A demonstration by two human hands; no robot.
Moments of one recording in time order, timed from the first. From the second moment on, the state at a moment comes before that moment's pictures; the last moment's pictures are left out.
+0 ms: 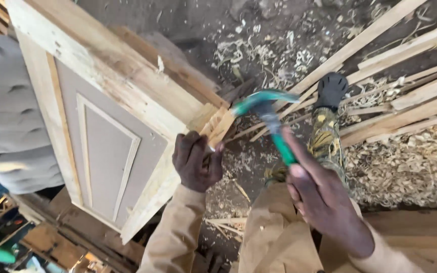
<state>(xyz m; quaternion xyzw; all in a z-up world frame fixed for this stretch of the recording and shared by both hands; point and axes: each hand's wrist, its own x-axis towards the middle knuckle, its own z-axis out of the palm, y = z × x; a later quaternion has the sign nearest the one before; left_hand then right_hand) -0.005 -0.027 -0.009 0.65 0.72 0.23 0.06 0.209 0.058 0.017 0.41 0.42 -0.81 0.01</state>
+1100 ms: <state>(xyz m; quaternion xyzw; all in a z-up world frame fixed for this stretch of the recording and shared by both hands) -0.006 -0.030 -0.011 0.61 0.76 0.22 0.06 0.201 0.031 -0.005 0.34 -0.23 -0.89 -0.21</state>
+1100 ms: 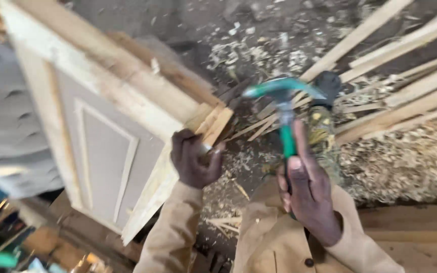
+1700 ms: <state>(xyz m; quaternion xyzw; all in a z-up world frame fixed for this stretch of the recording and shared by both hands) -0.001 -0.032 0.003 0.61 0.75 0.26 0.09 0.200 0.025 0.003 0.41 0.48 -0.77 -0.08</state>
